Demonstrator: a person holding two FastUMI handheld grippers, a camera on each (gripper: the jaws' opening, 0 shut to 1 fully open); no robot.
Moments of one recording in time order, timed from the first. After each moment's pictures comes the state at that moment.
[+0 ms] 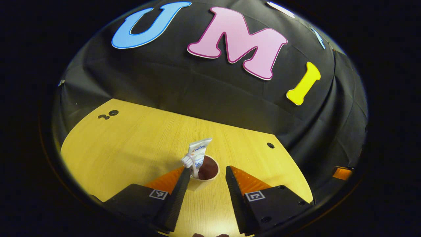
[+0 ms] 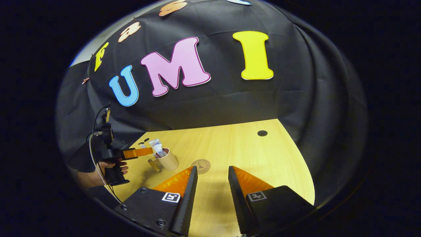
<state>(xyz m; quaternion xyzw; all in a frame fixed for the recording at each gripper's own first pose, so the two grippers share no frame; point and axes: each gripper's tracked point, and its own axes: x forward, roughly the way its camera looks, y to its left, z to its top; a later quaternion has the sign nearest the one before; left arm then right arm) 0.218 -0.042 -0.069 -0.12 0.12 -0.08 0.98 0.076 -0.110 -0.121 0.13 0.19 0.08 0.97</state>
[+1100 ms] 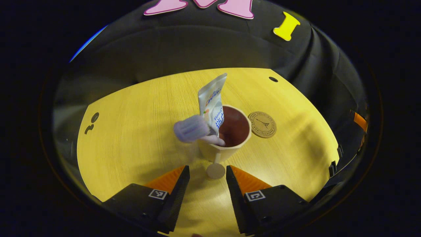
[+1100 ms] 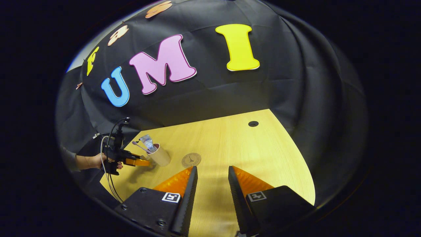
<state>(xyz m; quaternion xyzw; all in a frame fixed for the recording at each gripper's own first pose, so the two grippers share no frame) 0.248 -0.007 -0.177 0.09 0.34 -0.14 0.92 0.071 -0.153 -0.164 0.16 0.22 0.06 0.96</state>
